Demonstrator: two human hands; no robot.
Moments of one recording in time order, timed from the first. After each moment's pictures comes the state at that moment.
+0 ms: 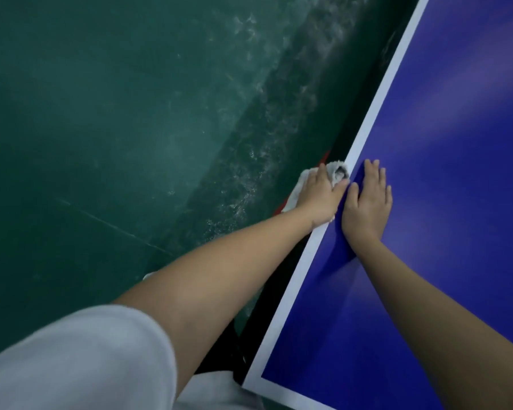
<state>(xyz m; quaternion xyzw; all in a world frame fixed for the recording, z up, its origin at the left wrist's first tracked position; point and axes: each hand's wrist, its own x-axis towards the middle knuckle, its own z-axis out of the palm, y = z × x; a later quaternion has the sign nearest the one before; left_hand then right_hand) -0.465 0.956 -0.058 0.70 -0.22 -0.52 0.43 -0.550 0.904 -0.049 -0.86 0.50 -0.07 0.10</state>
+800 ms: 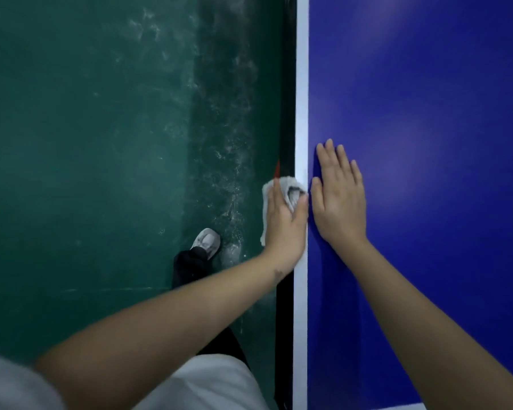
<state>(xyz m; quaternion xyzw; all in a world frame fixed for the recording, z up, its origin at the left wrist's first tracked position) -0.477 0.975 -0.069 0.65 -0.20 -0.54 0.49 -0.547 0.909 -0.046 -0.85 0.51 -0.04 0.09</state>
